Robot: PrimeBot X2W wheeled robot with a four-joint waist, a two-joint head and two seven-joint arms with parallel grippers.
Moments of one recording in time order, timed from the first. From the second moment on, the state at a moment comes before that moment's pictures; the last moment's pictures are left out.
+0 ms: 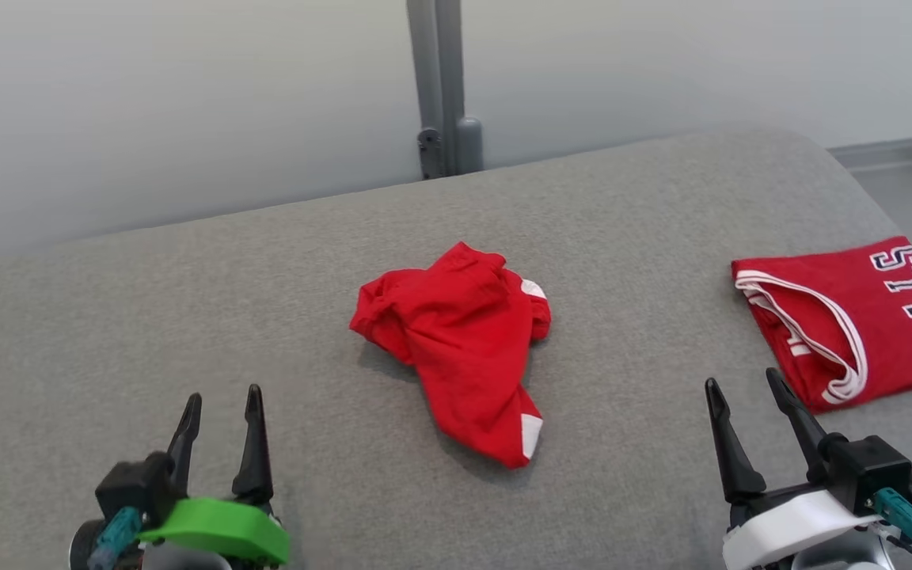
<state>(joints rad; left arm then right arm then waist) -0.08 0.12 -0.17 0.32 -0.42 0.00 -0.26 0.09 -0.10 0.05 0.02 0.14 0.13 -0.19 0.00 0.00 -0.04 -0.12</state>
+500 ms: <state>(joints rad) 0.16 0.11 -0.03 0.17 -0.28 -0.09 -0.26 0.13 -0.09 0.05 0.16 0.17 0.13 -0.24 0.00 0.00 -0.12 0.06</state>
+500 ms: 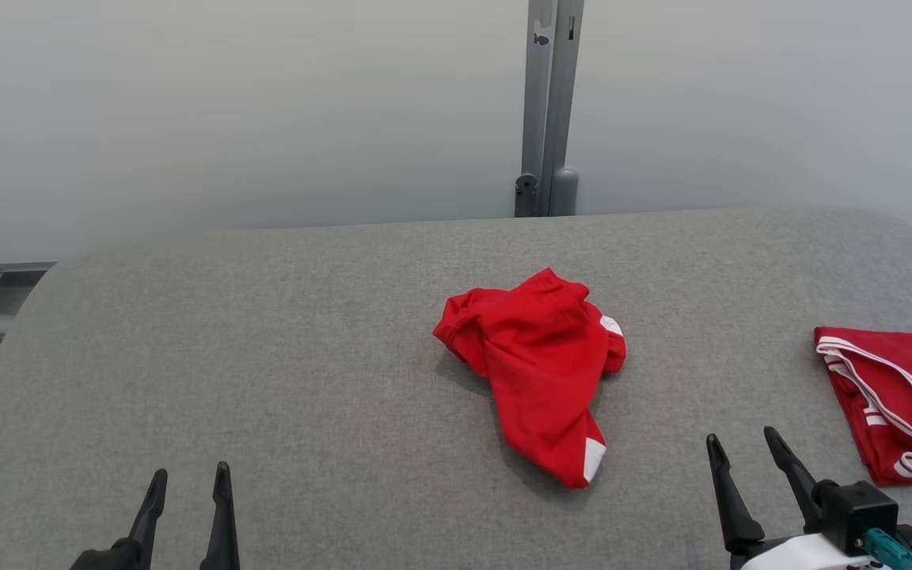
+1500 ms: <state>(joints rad) 0.16 0.06 0.00 0.19 -0.24 -0.13 -0.26 0.13 -0.07 0.04 0.19 0.17 0.13 -0.26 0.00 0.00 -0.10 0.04</state>
